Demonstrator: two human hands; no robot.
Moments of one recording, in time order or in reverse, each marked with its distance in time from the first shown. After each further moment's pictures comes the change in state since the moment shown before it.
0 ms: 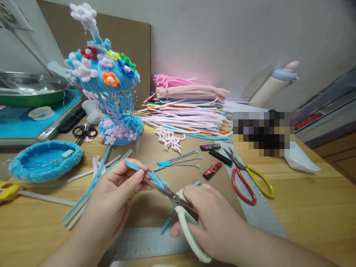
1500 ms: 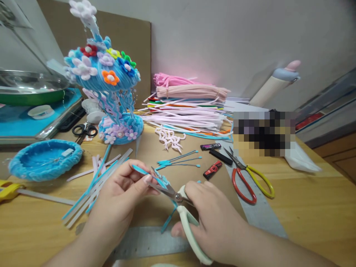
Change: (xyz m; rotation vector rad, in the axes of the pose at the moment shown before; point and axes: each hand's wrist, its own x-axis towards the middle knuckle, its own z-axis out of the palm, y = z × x) left_hand -0.004 -0.006 0.005 0.052 -0.036 -0.015; right_hand -0.002 0.000 0.000 -0.080 0.047 -0.022
